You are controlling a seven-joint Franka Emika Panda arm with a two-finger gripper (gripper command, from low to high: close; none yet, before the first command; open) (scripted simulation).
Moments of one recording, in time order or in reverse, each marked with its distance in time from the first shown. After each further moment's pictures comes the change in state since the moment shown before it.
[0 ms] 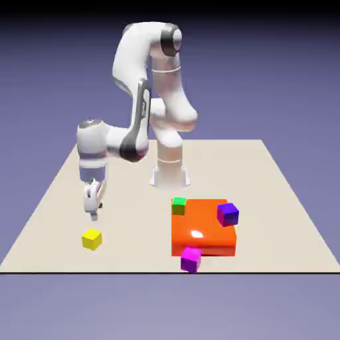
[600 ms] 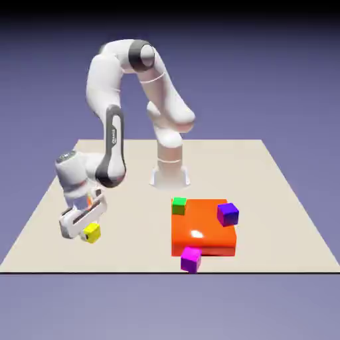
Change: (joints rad) arm -0.129 0.122 0.044 0.058 0.023 -0.048 0.166
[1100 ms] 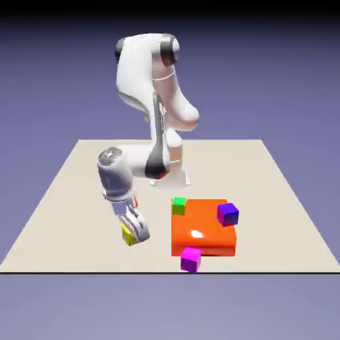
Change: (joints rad) arm 0.485 0.009 -0.007 0.167 -0.181 -0.256 -0.650
